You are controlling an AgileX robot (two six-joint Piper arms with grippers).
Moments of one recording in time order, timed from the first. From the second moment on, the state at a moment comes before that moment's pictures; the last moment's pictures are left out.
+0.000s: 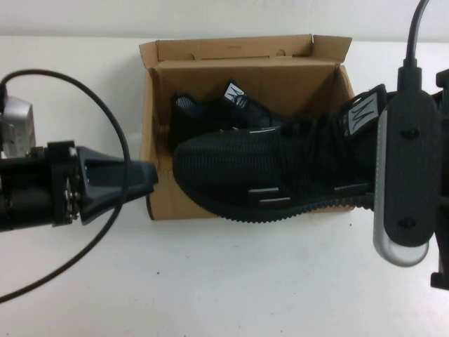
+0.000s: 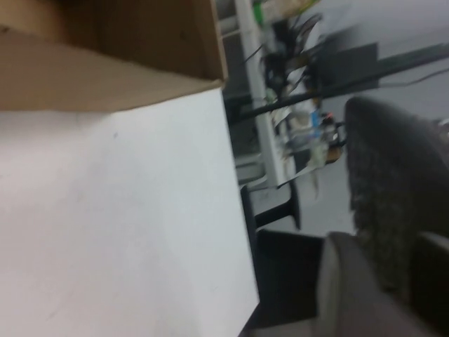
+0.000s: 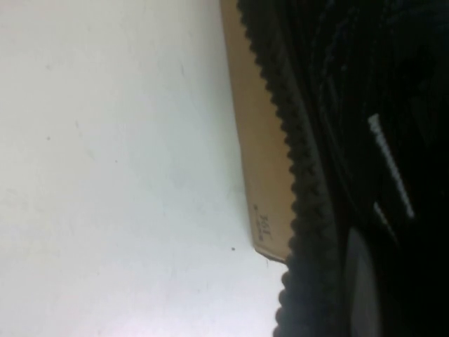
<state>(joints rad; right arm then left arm) 0.87 1.09 -1.23 -0.23 1.10 -0.64 -0.01 1.24 -0.66 -1.51 1.17 0.85</state>
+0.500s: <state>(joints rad) 0.87 1.11 -1.23 -0.13 1.04 -0.69 -0.01 1.24 -0.66 -1.58 1.17 0.80</state>
